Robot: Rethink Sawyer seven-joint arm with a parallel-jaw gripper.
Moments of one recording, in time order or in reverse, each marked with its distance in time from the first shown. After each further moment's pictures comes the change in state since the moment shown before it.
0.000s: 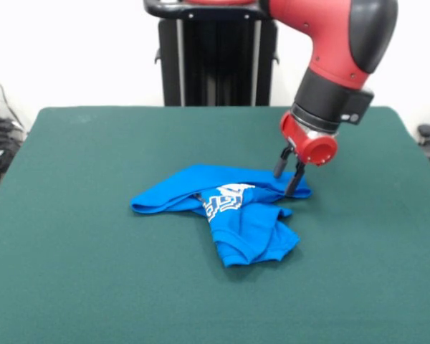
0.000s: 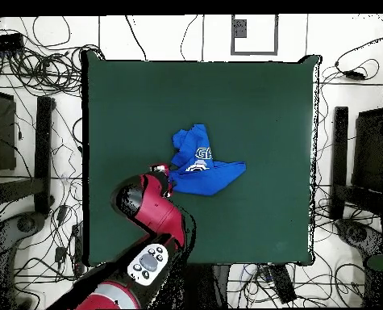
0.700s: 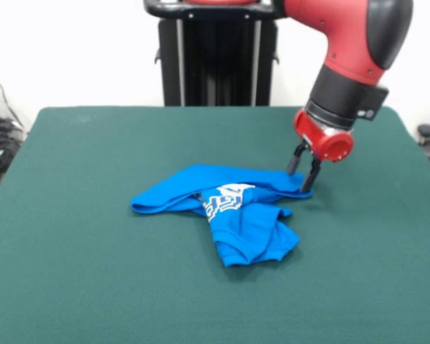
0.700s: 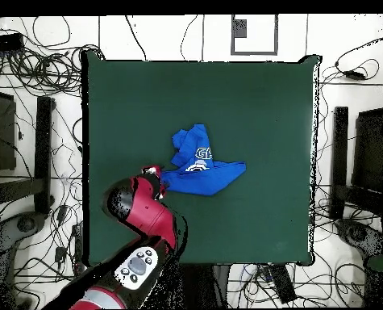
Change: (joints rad) arm 0.045 -0.003 -0.003 0.000 0.001 0.013 0.000
